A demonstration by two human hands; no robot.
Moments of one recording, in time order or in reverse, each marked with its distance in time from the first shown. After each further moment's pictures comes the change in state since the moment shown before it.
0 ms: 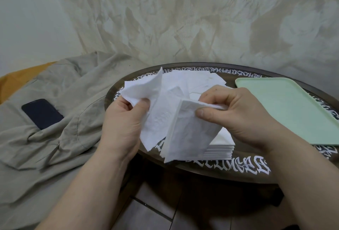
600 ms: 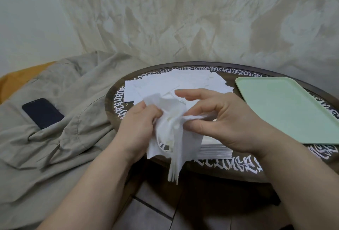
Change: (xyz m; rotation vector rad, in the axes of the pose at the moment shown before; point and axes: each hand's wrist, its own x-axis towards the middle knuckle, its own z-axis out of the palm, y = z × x) left_hand -0.004 -0.004 0.010 0.177 -0.106 -0.127; right_hand -0.005 -0.008 0.012 -0.111 -0.202 -0.119
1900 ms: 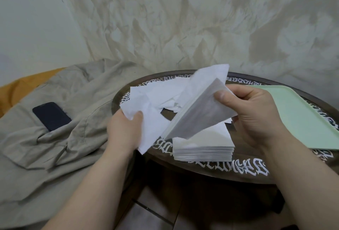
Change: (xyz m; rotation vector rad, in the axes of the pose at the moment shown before) left_hand 0.018 -0.019 -0.040 0.546 0.440 0.044; right_hand -0.006 -0.004 -0.009 0.572 0.545 0.146
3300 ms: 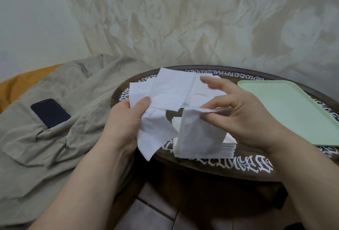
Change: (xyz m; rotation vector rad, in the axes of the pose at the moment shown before) left_hand -0.013 0.027 -0.008 -0.634 -0.349 -0.138; right_hand 0.004 0.011 -0.009 -0.777 -0.361 -0.344
